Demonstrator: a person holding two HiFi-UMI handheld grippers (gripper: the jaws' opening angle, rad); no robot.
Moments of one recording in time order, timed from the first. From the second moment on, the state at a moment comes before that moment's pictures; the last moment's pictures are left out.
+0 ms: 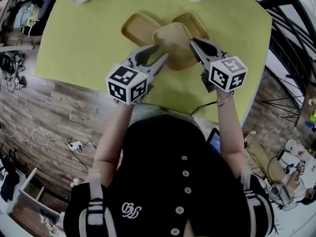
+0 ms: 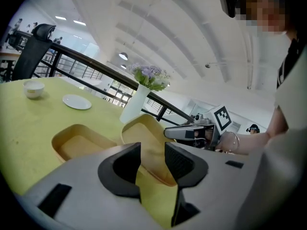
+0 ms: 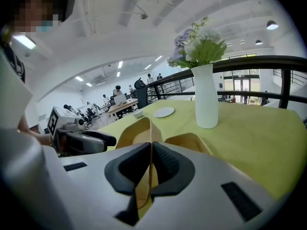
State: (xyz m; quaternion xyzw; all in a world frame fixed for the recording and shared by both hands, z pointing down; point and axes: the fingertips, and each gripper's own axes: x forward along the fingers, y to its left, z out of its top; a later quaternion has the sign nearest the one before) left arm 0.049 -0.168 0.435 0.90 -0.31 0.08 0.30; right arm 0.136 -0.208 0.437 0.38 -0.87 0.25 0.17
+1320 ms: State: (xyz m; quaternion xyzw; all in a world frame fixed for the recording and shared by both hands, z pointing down) left arm 0.106 -0.188 0.462 0.89 -0.30 0.09 0.33; right arm 0.214 -0.275 0.462 0.33 -0.86 0.32 0.21
